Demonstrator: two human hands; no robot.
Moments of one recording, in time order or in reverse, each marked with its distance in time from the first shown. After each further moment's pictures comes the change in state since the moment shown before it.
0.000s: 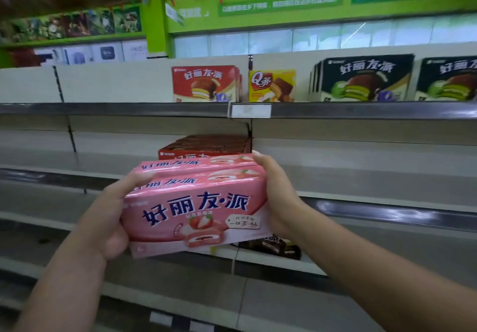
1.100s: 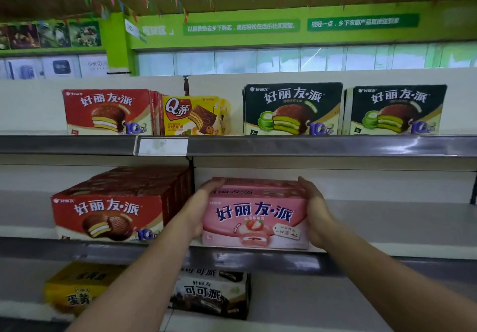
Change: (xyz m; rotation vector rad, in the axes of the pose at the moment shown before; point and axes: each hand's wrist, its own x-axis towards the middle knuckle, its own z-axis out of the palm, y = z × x) left_hand 0.204 -0.088 0.259 0.025 -0.283 -0.246; right_hand 0.108 -0.060 -0.251 0.079 0.396 -0.167
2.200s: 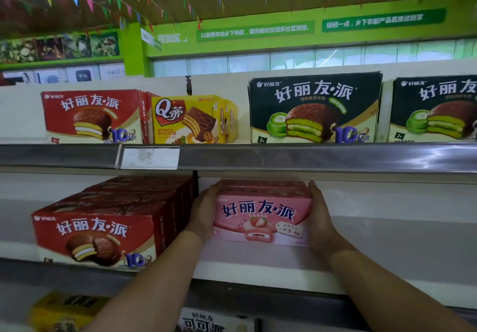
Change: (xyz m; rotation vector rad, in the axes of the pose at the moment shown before) left_hand 0.093 -0.014 -0.011 -0.004 0.259 0.159; right_hand 0.118 0.036 0.002 0.180 -0.215 -0.091
